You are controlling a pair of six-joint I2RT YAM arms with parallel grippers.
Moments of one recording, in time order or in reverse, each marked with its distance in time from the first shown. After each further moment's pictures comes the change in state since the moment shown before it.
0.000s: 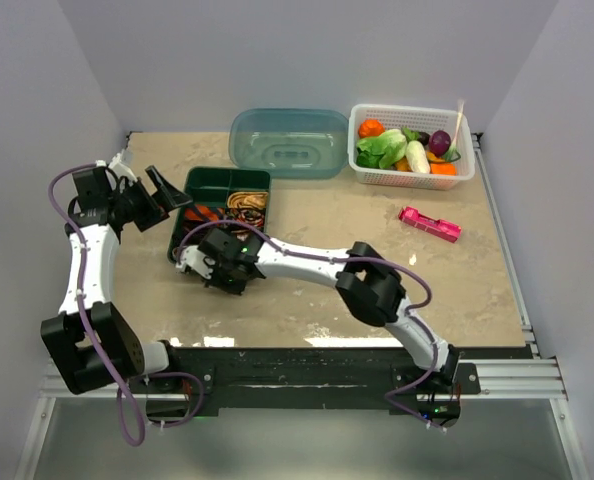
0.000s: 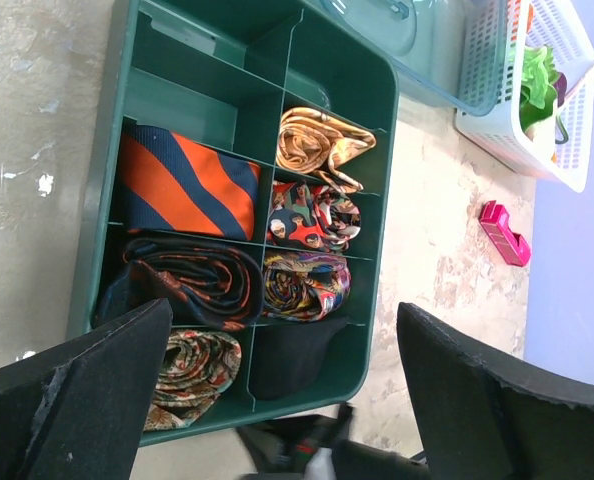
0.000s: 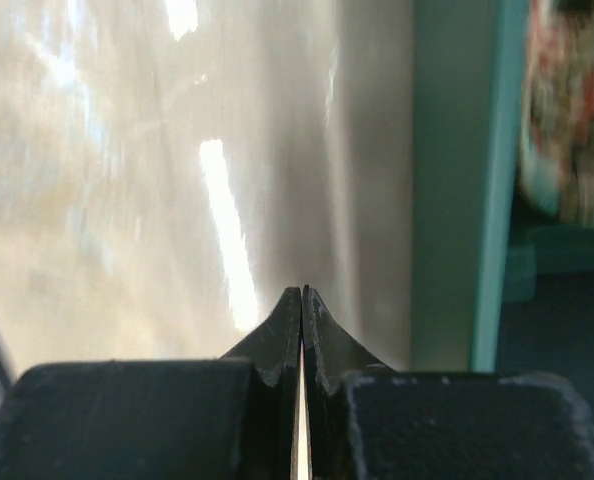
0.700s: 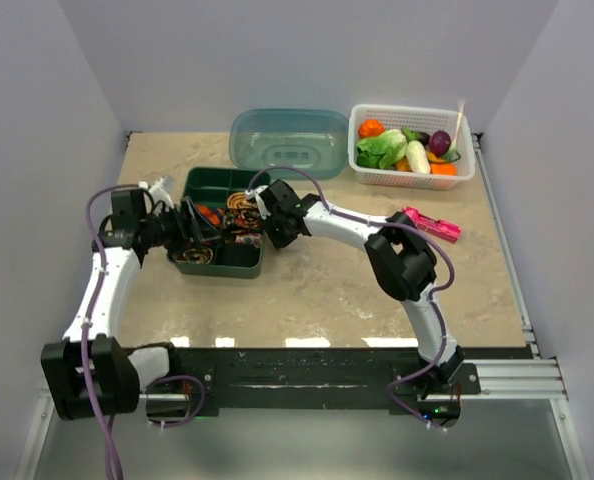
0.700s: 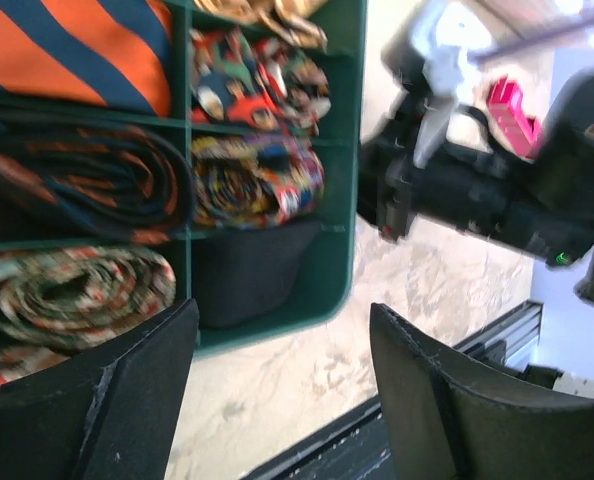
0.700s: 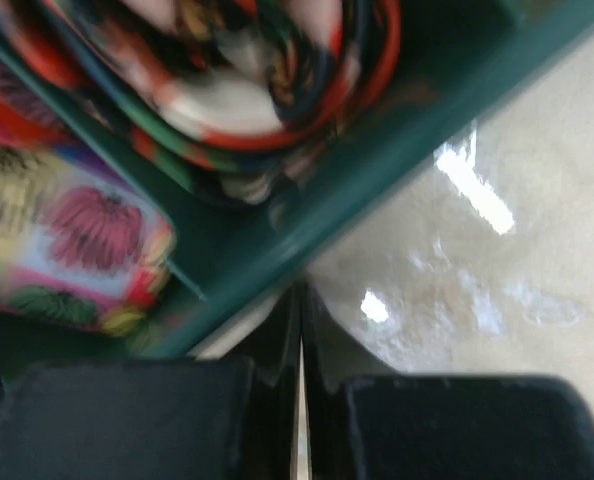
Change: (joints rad) left arm -0.181 -0.111 -0.155 -0.062 -0.006 0.026; right arm -0.331 -0.139 -0.281 0.141 0.090 0.326
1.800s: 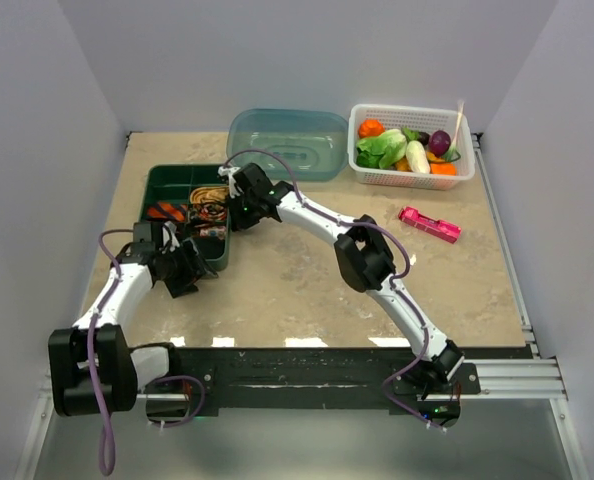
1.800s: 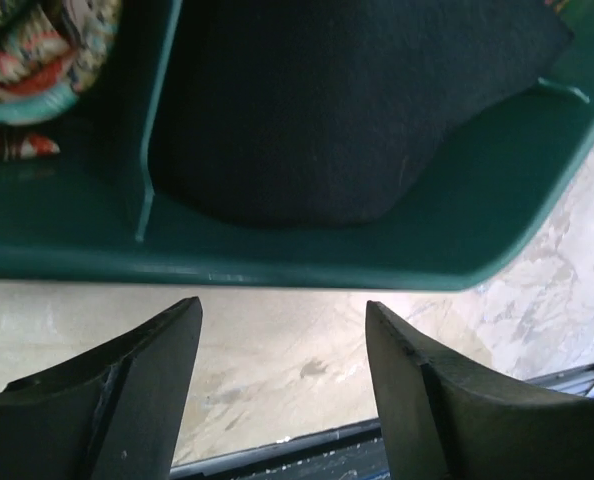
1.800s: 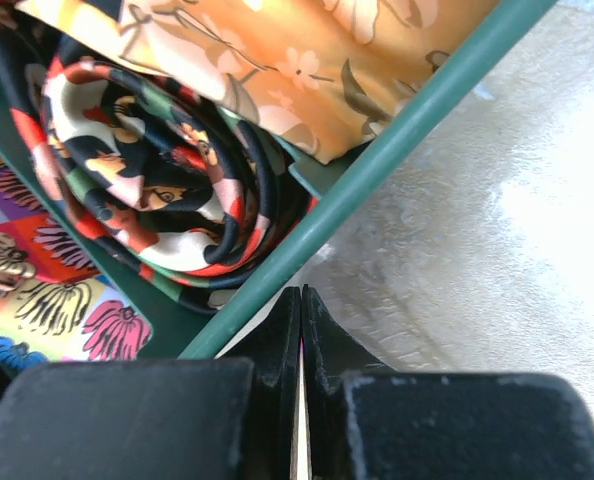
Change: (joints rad) left arm -0.051 -0.031 -0.294 -0.024 -0.289 -0.143; right arm 0.016 0.408 0.658 -0.035 -0.188 0.184
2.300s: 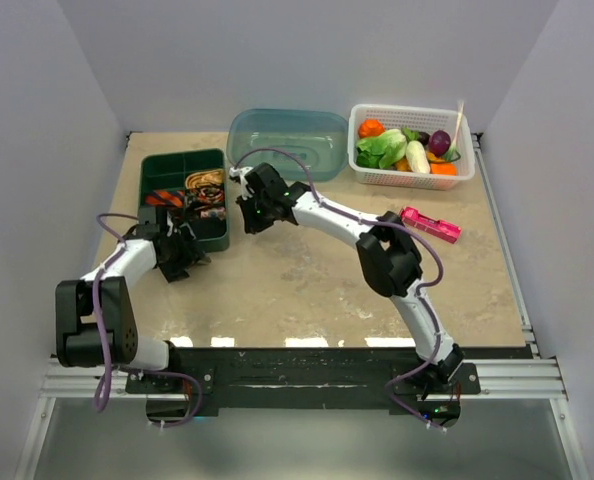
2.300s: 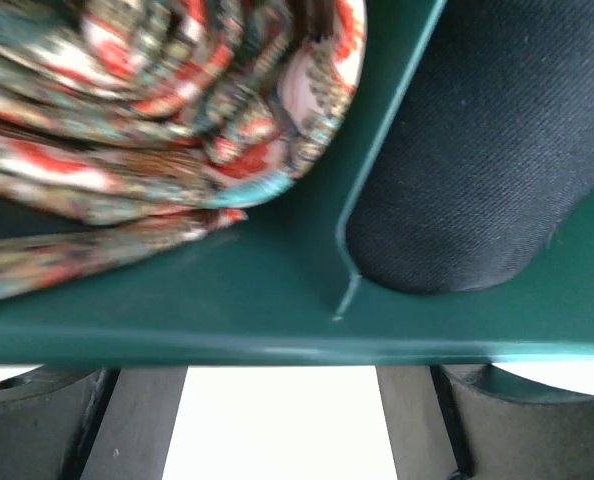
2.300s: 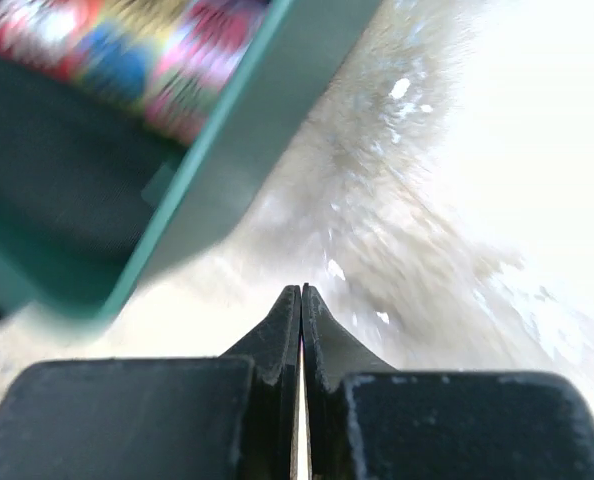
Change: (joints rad) left arm -0.002 0.233 0.092 0.126 -0.169 -0.037; right arm -0.004 -0.253 -0.339 0.060 0.040 -0.019
